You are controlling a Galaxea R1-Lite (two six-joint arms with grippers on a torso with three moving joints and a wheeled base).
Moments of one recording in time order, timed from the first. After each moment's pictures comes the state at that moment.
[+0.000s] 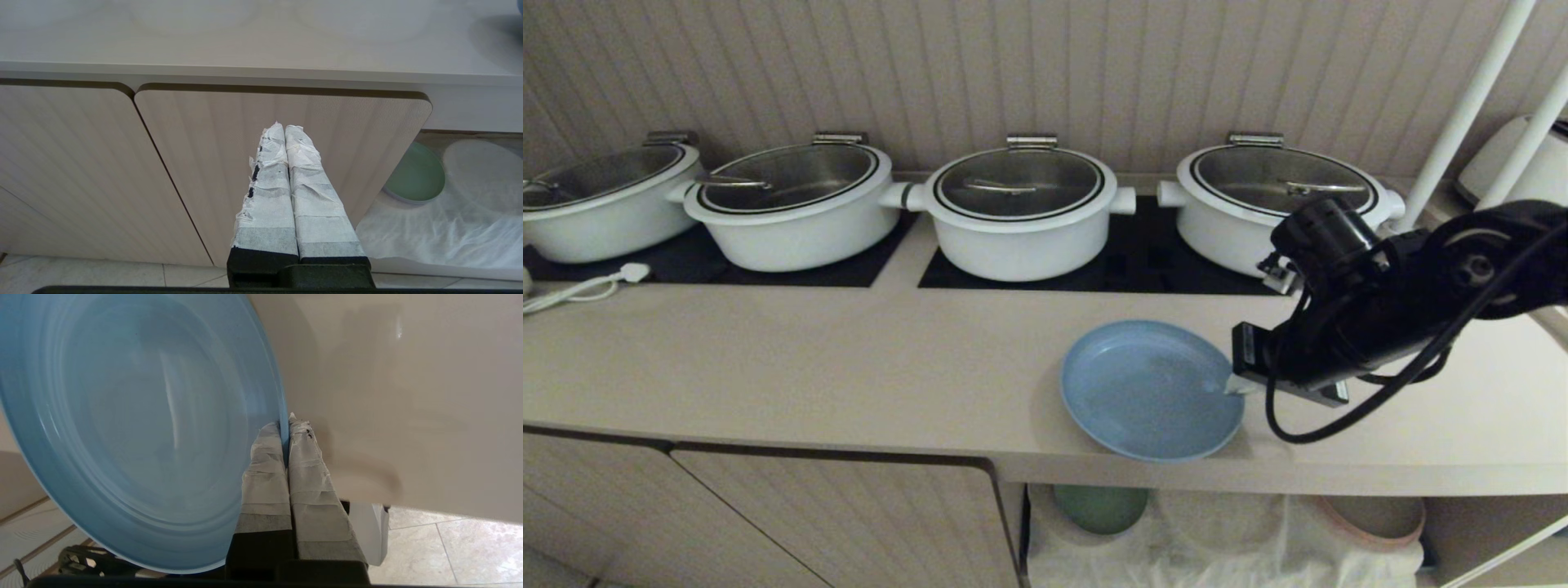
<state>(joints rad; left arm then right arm) 0.00 0.00 0.00 0.02 -0.01 -0.01 0.42 1.83 -1.37 0.51 0.07 0.57</state>
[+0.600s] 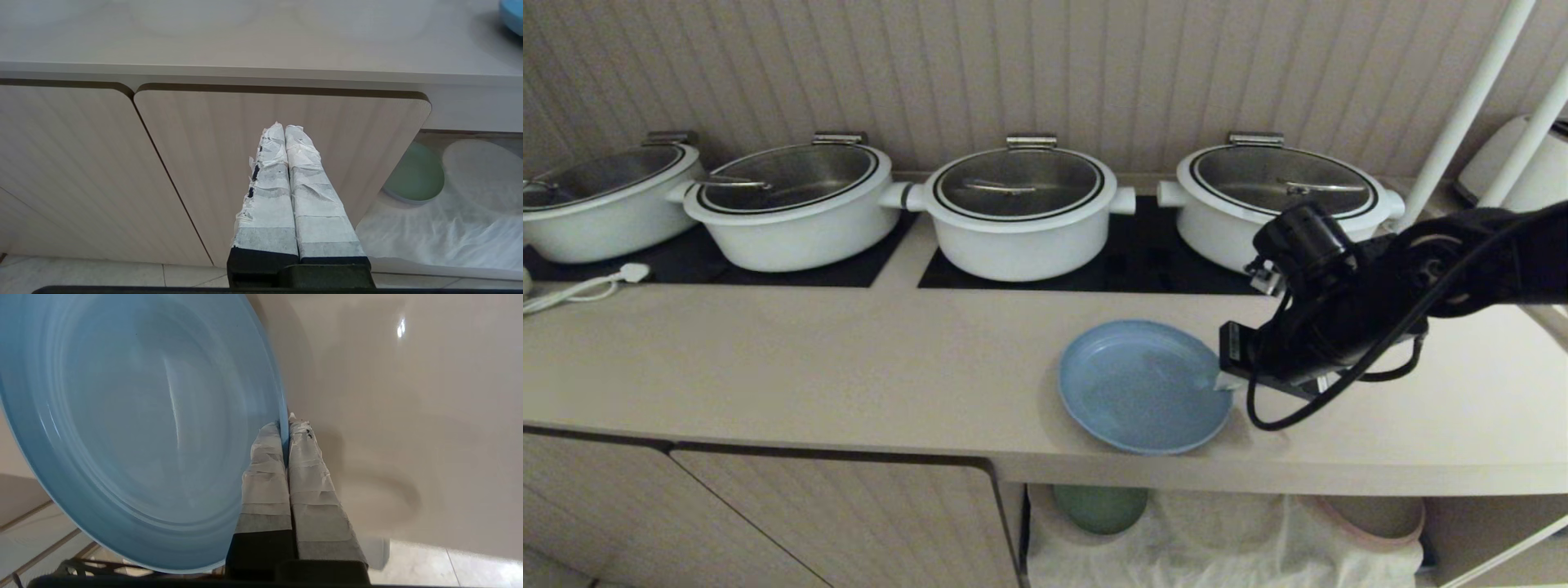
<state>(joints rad) 0.00 0.00 0.00 0.02 -0.01 -0.01 0.41 1.89 -1.40 0.48 0.07 0.57</state>
